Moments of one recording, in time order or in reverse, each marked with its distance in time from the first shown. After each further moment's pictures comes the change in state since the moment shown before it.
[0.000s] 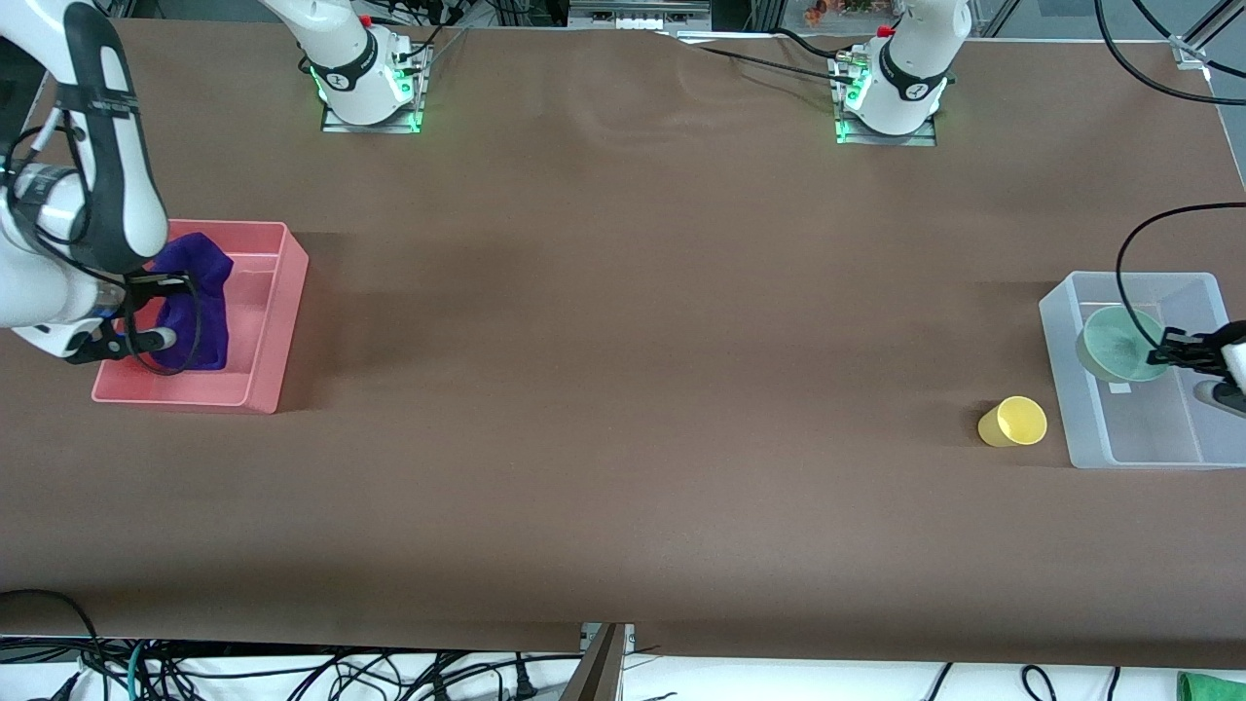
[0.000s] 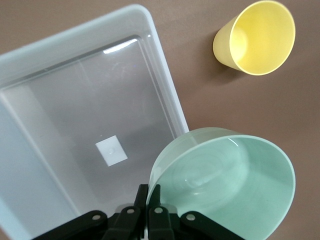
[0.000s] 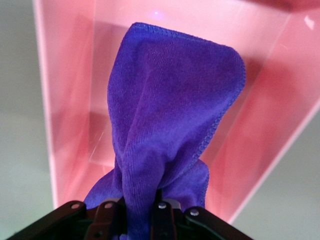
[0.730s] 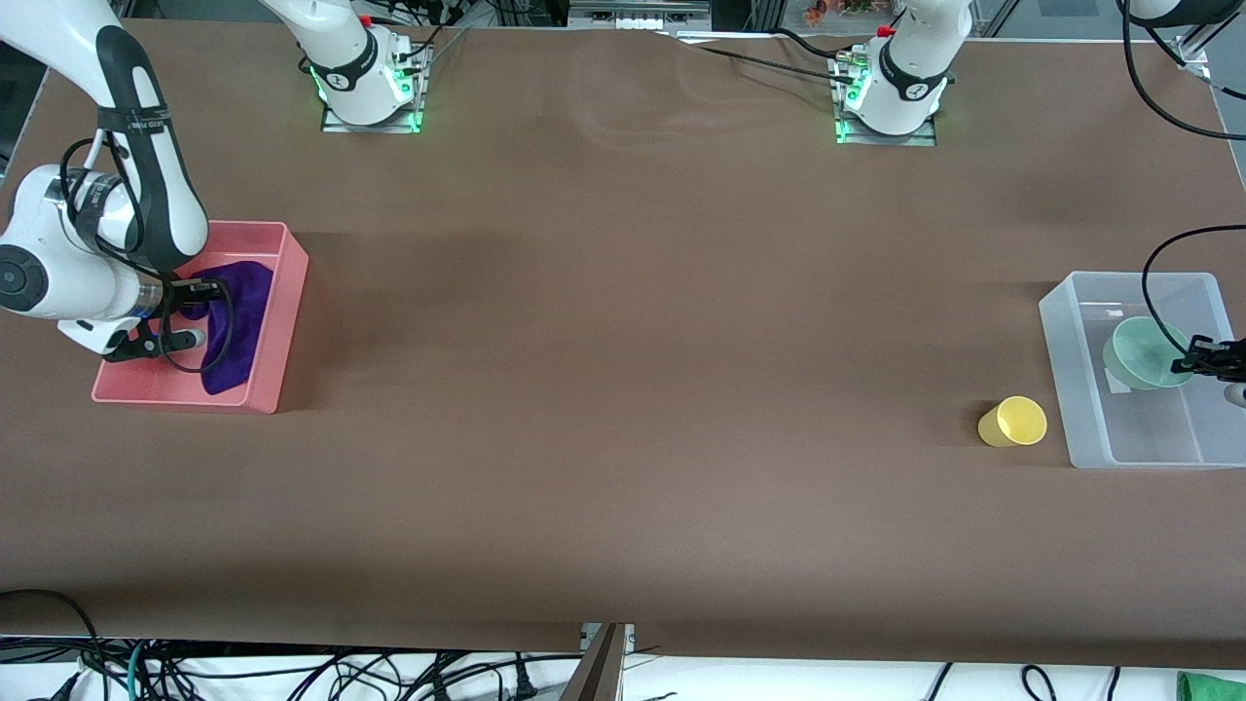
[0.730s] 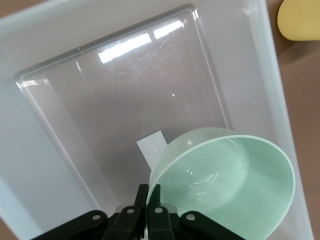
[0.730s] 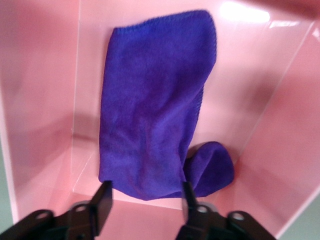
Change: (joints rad) left arm 0.118 0.163 -0.001 0.076 -0.029 0.103 0.155; right arm -0.001 0.000 -0.004 -0.105 0.000 0.187 0.000
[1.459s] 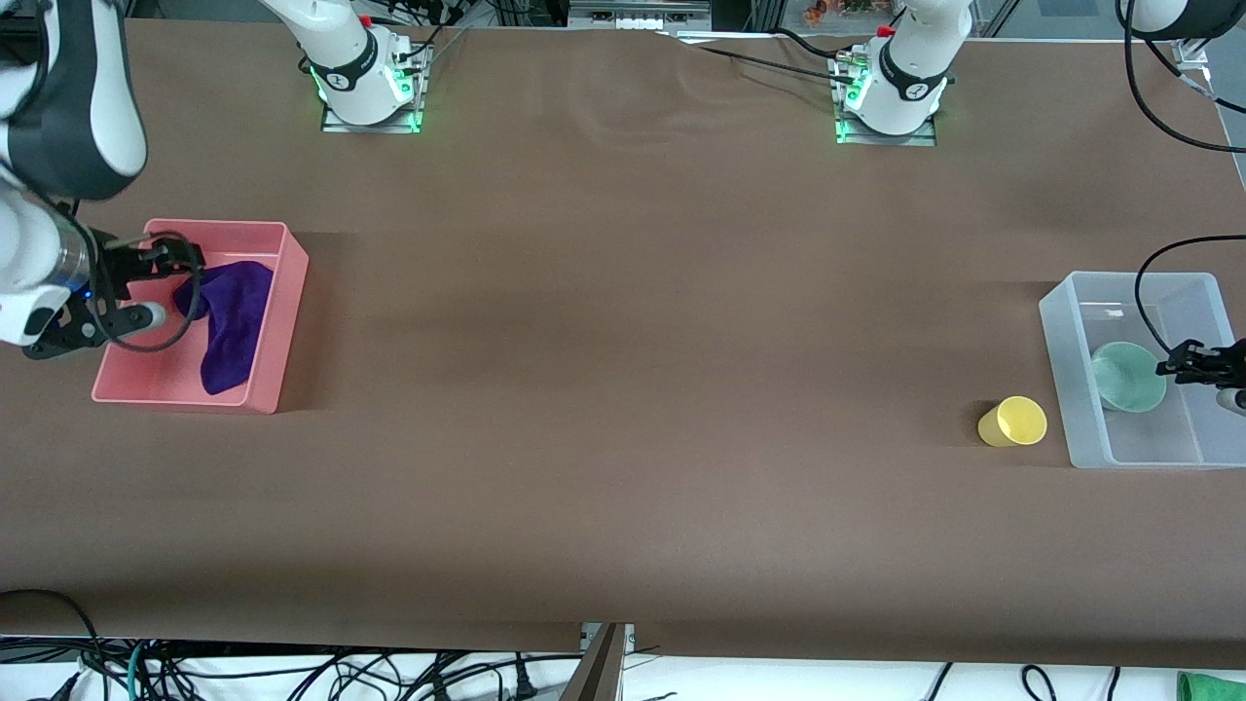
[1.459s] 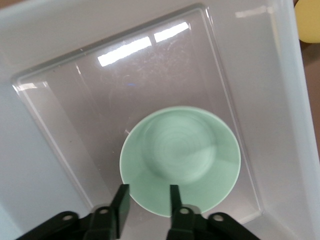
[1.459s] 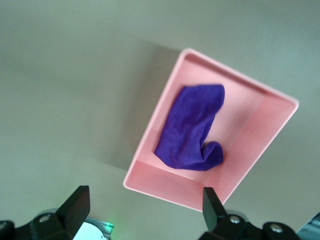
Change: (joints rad) left arm 0.009 0.030 -0.004 0.020 -0.011 0.028 0.006; right arm 0.010 -0.143 0.243 0.448 0.003 -0.516 -0.001
